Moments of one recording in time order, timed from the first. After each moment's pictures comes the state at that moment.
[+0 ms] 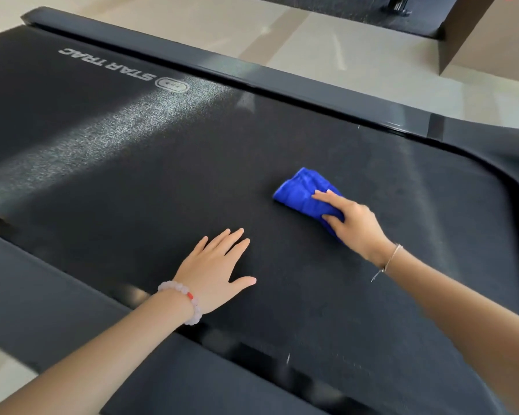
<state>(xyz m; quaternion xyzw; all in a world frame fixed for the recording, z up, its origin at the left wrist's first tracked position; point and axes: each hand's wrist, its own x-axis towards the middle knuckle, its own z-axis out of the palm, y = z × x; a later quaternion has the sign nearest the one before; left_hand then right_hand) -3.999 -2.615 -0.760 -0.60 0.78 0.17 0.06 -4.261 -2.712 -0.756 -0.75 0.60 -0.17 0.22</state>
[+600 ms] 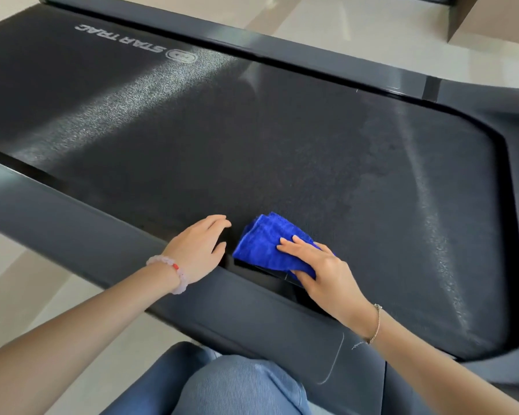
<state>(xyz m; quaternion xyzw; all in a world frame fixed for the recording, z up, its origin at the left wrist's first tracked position) -3.982 -2.533 -0.742 -0.64 0.74 0.21 0.00 -4.229 -2.517 -0.769 -0.78 0.52 -0.19 0.30</state>
